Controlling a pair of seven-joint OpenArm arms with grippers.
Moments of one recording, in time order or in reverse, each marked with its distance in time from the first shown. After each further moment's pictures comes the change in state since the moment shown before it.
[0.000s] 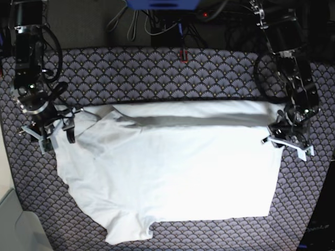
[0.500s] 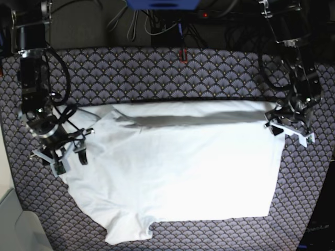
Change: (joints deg) left arm 4.3 -1.8 0.1 -0.4 0.2 -0.1 1.7; right arm 10.3 -0.3 -6.7 -5.6 0.1 0.0 0.2
